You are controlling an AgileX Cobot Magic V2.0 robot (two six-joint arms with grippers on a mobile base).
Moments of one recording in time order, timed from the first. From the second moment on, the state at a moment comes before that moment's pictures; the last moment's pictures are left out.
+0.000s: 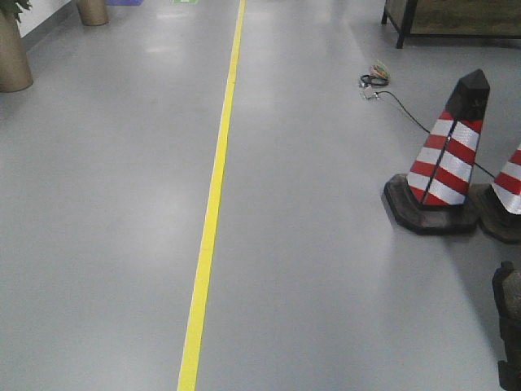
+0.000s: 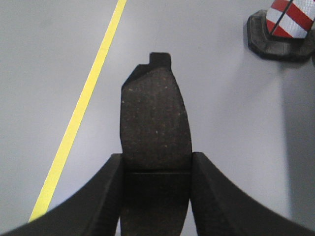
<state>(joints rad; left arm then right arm) 0.00 0.47 -0.38 -0.05 0.38 0.01 0.06 0.62 -0.50 0.05 0.68 -0.11</state>
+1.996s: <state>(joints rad) 0.00 0.47 -0.38 -0.04 0.38 0.01 0.06 0.62 -0.50 0.05 0.68 -0.11</state>
